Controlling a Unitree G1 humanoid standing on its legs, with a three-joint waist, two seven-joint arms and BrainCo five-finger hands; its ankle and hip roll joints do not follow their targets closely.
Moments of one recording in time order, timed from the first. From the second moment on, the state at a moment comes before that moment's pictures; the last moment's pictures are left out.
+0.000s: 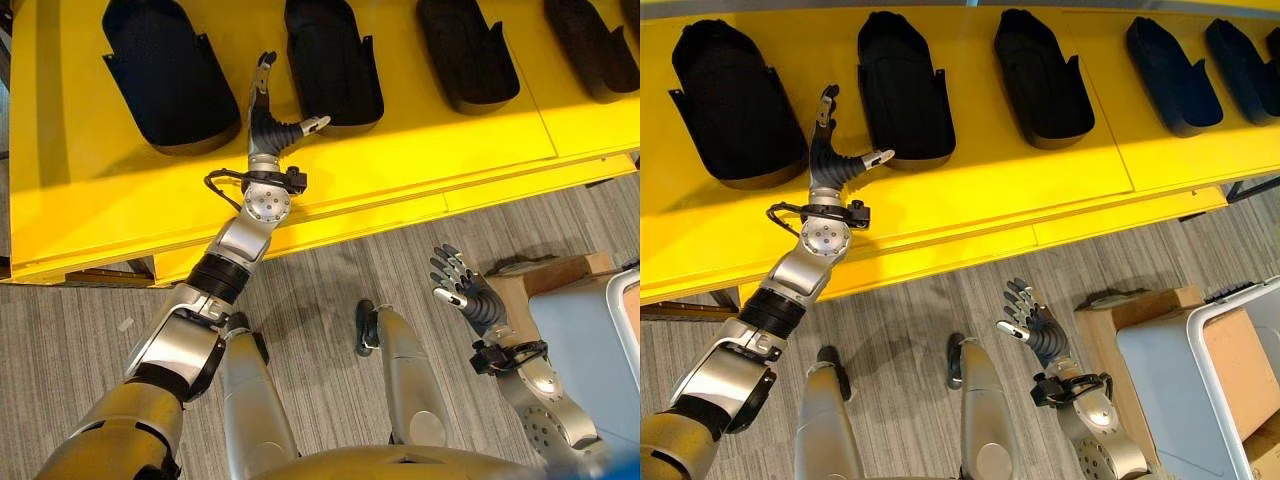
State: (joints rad) left arm -0.80 0.42 -0.36 0.47 -0.11 -0.14 0.59; right arm 0.19 -0.53 0.33 -0.09 0.72 -0.19 0.02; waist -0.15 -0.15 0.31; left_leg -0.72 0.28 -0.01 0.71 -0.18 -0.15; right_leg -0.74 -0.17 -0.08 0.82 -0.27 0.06
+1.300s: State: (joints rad) left arm -0.69 0.42 -0.26 0.48 -0.19 -0.17 0.60; right arm 0.19 -0.53 0.34 -0.09 0.73 -0.19 0.02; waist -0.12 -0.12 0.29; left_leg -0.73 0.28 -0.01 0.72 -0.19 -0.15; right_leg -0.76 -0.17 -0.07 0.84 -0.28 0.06
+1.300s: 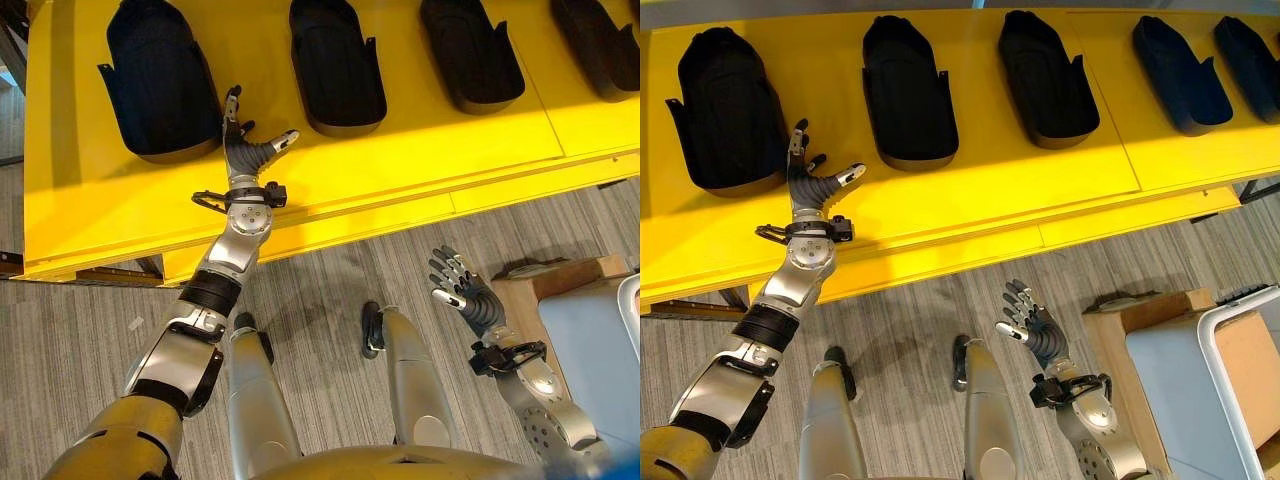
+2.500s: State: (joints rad) left arm -0.59 0.42 -0.31 0.08 -0.30 -0.23 0.48; right arm 0.19 -0.57 0.34 -0.10 0.72 -0.20 0.01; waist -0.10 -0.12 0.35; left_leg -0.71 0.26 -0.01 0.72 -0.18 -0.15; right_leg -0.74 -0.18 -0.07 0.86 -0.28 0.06
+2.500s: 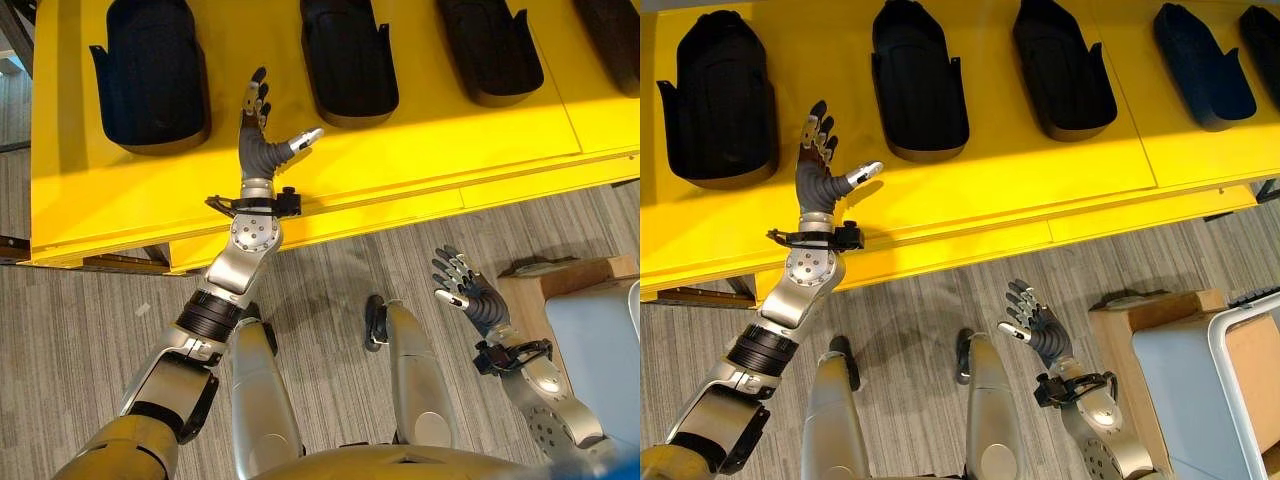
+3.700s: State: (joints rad) left arm 0.28 0.48 -0.11 -0.05 -0.76 -0.22 -0.04; right arm 0.27 -0.55 0.19 -0.05 0.64 -0.16 0.11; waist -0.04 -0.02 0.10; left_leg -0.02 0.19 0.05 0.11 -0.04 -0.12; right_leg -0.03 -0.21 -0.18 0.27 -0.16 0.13
